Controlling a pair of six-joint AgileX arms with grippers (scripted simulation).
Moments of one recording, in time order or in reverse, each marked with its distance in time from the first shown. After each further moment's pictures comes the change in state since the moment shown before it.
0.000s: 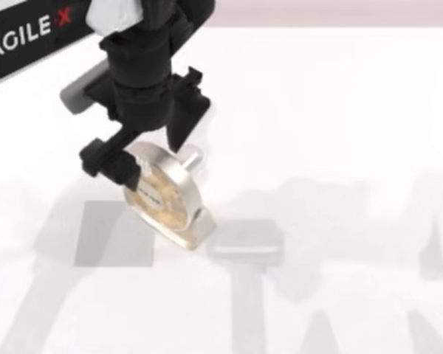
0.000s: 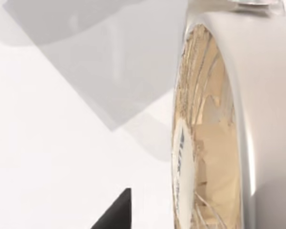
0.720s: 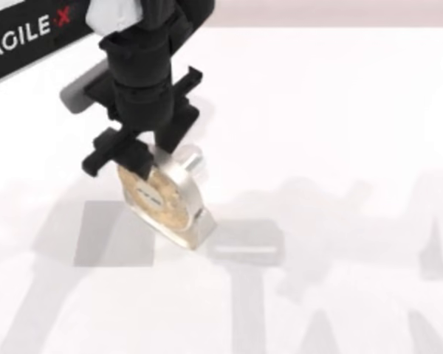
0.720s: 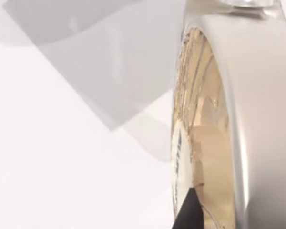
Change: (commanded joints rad) left arm 0.000 0.000 0.000 0.000 0.000 0.000; right arm 0.000 0.000 0.000 0.000 0.000 0.000
